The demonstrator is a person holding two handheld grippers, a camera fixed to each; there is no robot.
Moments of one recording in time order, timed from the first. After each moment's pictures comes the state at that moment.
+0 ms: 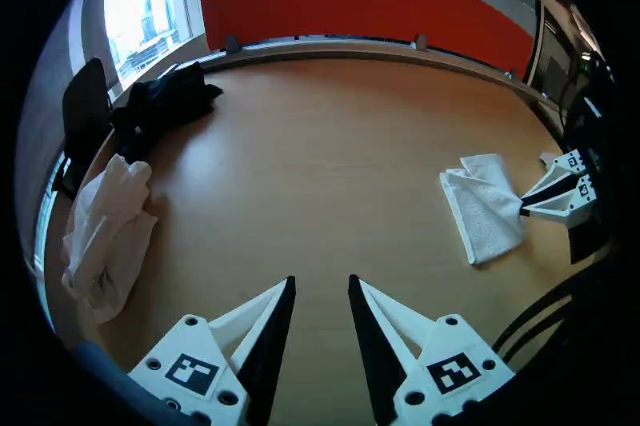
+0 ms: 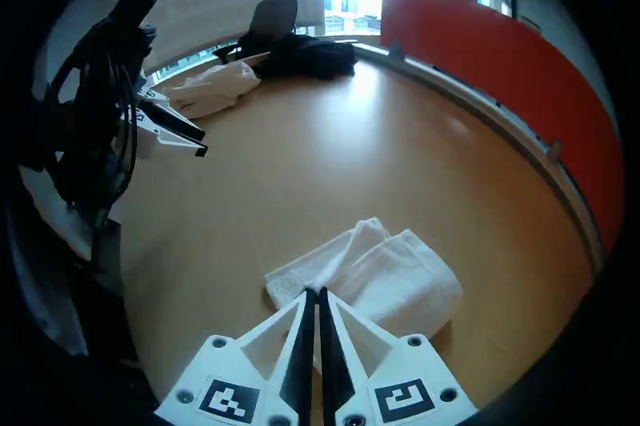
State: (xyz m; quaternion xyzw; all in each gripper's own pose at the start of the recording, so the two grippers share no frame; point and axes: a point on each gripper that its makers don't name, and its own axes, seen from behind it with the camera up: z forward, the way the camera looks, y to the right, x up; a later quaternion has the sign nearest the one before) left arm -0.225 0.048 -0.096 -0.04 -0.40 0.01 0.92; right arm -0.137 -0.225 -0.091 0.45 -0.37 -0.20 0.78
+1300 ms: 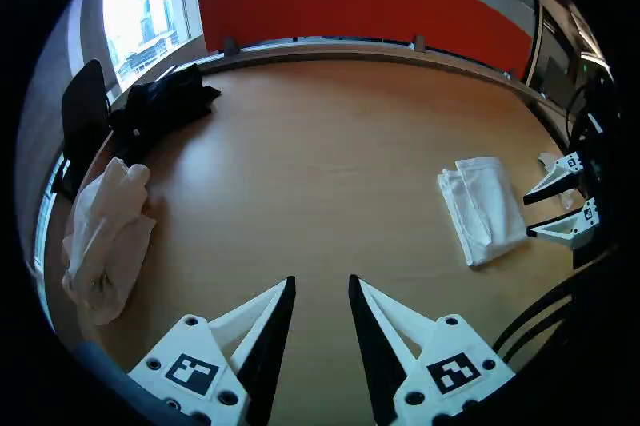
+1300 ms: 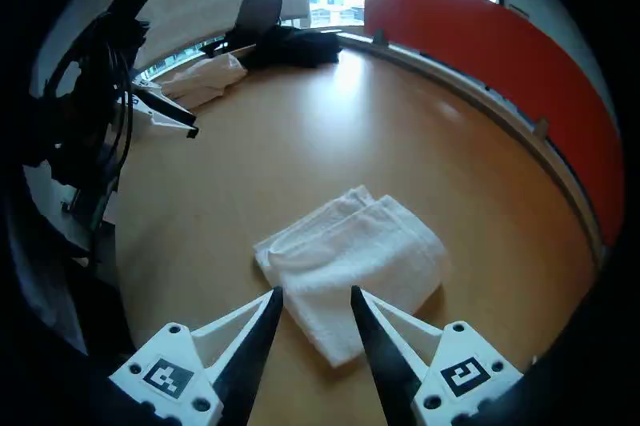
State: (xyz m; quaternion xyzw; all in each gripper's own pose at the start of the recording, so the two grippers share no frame) left arm -0.223 0.051 -0.094 -0.04 -0.40 0.01 0.92; right arm -0.148 -0.188 -0.102 0.42 -0.39 -0.20 0.79
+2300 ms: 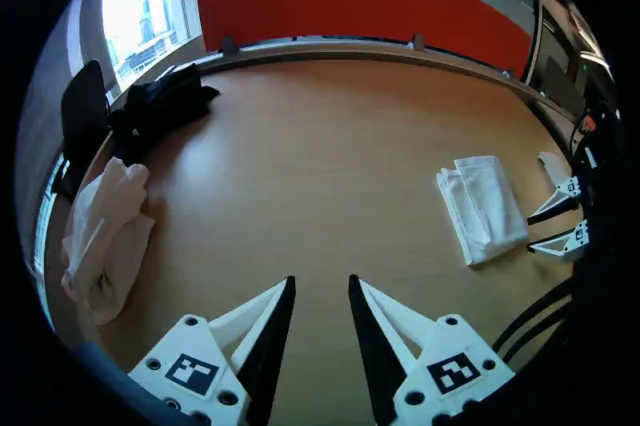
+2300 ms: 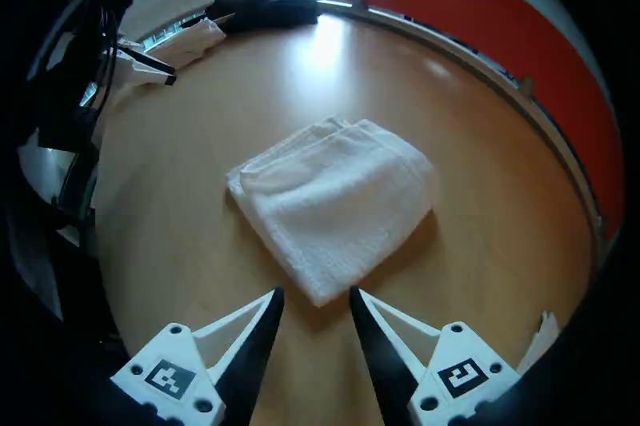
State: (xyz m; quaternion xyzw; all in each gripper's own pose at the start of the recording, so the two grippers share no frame) left arm -0.224 0.053 -0.096 -0.04 -0.40 0.01 0.92; right arm -0.189 -0.126 -0.124 0.37 -0.44 -0.22 0.78
